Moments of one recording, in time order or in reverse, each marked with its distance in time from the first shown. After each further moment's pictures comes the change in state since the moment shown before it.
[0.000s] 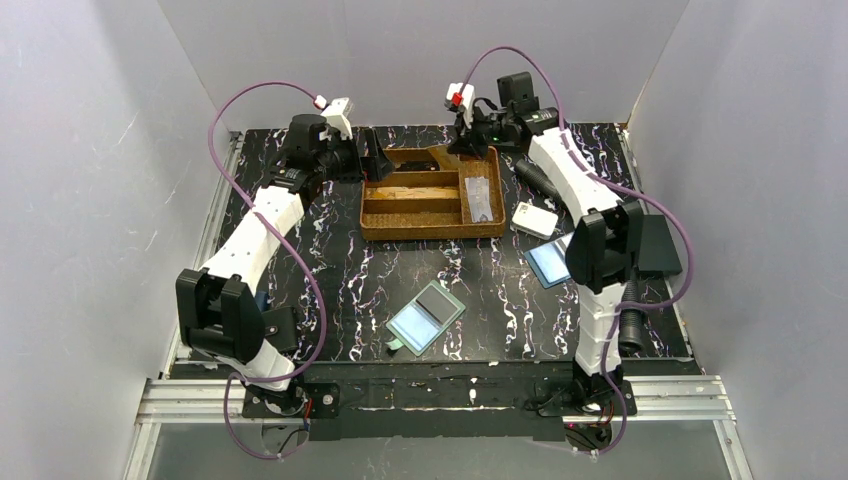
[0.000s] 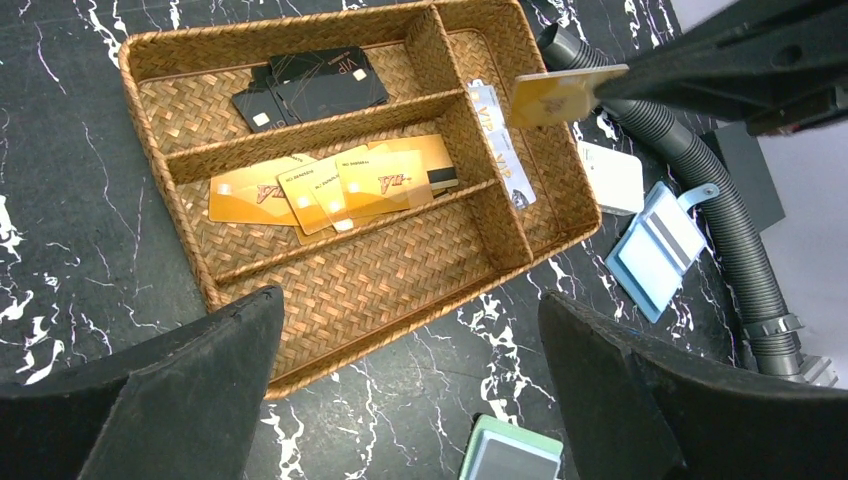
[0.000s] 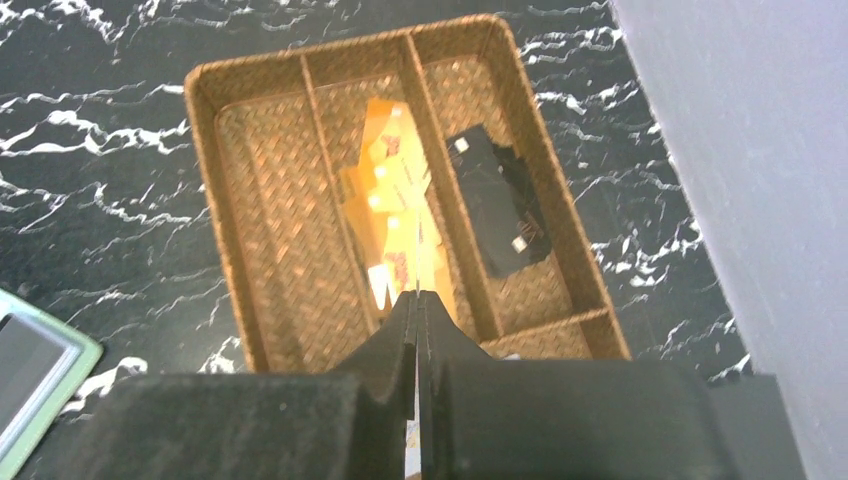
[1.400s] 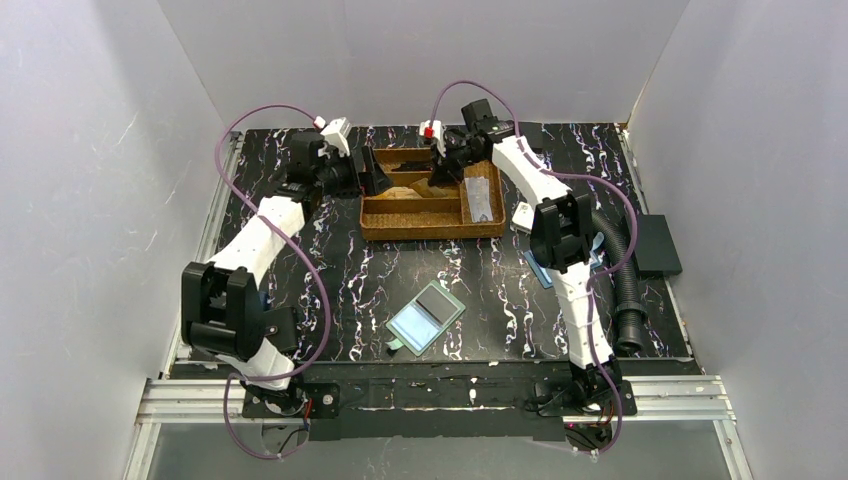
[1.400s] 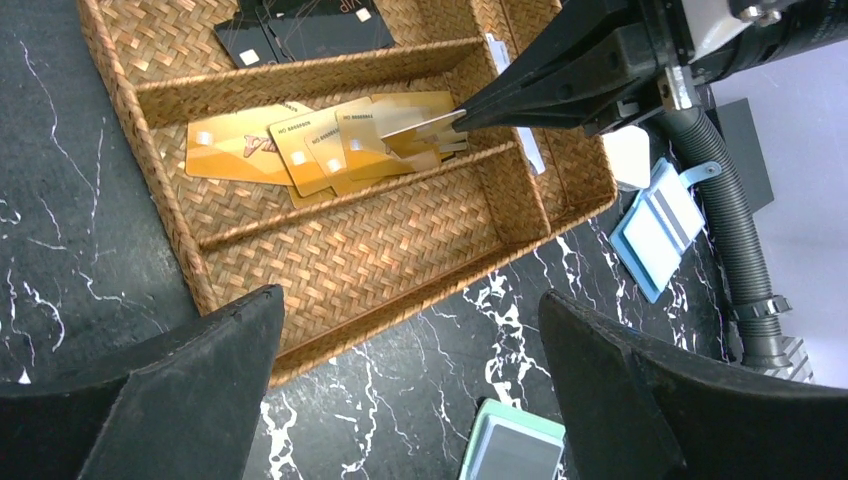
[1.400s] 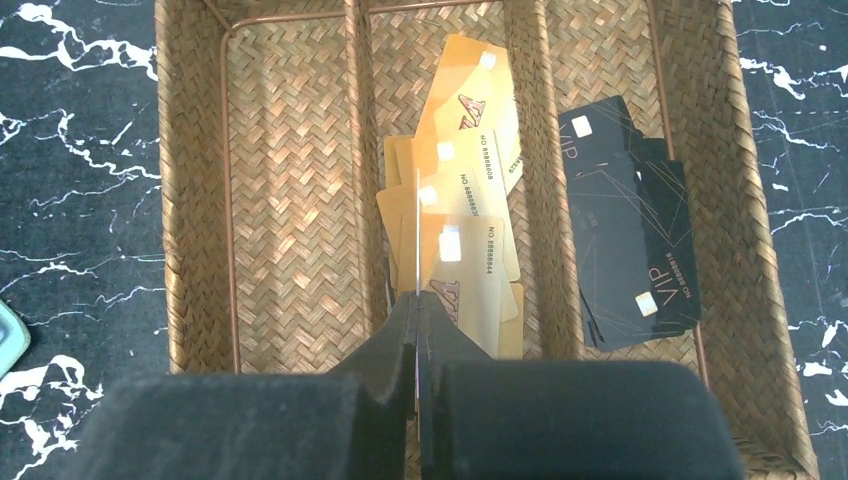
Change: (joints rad) left arm 0.039 0.031 -0.137 0.114 0.084 -0.033; right arm 0.055 0.412 0.325 -0.189 -0.097 -0.161
